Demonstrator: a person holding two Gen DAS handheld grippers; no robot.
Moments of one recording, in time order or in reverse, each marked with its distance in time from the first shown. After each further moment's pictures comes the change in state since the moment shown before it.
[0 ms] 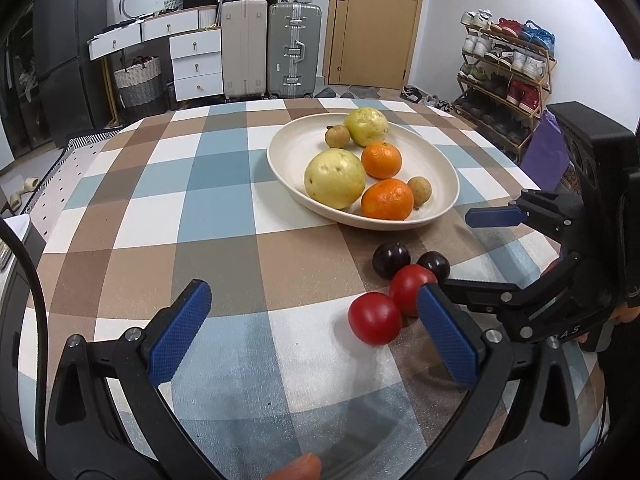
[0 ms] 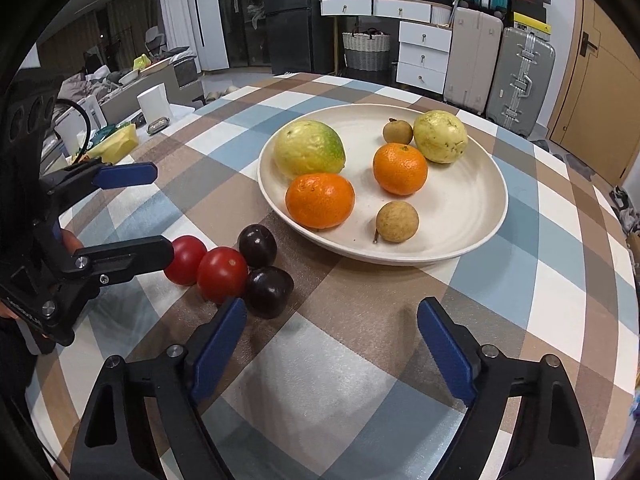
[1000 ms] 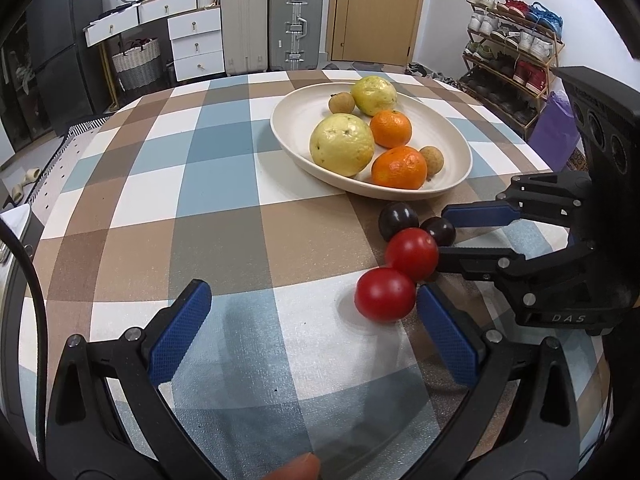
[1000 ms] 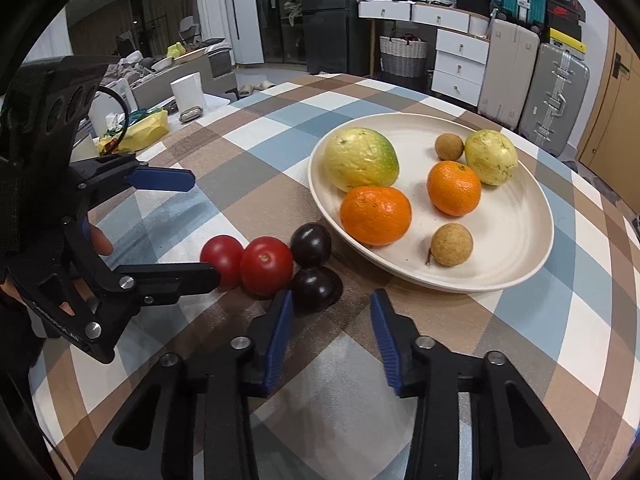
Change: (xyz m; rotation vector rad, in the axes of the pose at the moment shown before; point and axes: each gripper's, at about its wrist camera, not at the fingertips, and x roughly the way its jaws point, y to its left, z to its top) left arm 0.014 0.003 -0.005 0.003 0.088 0.017; right arm 0.007 0.018 0.008 -0.094 -0.012 0.099
